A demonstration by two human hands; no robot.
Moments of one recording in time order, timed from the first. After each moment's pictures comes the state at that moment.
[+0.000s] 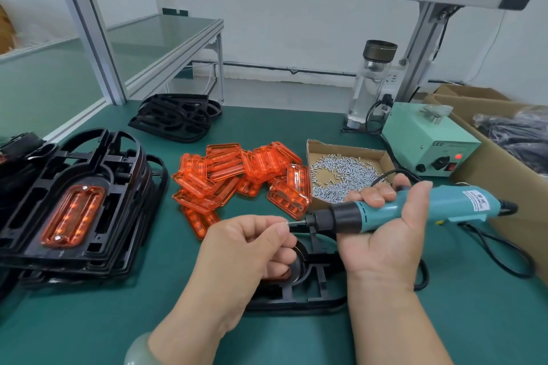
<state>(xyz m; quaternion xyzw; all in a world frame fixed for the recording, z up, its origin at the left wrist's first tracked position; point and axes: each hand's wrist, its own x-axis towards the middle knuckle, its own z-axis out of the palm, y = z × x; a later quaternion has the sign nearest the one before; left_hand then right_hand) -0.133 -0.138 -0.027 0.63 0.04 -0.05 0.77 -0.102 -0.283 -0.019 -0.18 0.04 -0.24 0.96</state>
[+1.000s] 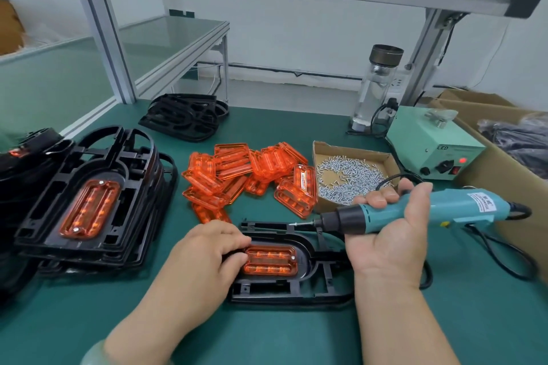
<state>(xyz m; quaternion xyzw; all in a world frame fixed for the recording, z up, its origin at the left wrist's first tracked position) -0.132 -0.076 -0.053 0.93 -0.13 0.08 0.33 -0.101 -0.284 -0.023 -0.21 0.08 -0.25 0.94</state>
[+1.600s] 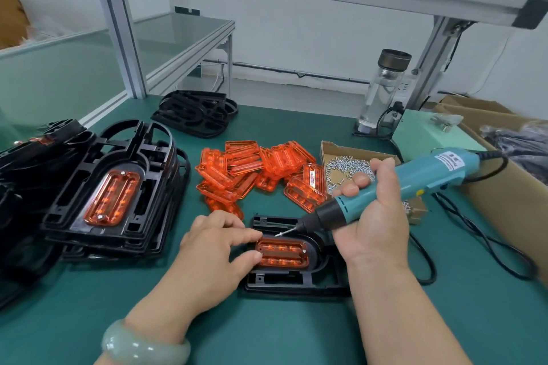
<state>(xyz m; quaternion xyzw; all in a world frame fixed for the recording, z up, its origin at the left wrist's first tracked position) -0.129 -0.067 -0.063 0.93 -0.09 0.04 0.34 -0.100 -0.256 -0.010 -0.31 0.07 -0.19 0.93</state>
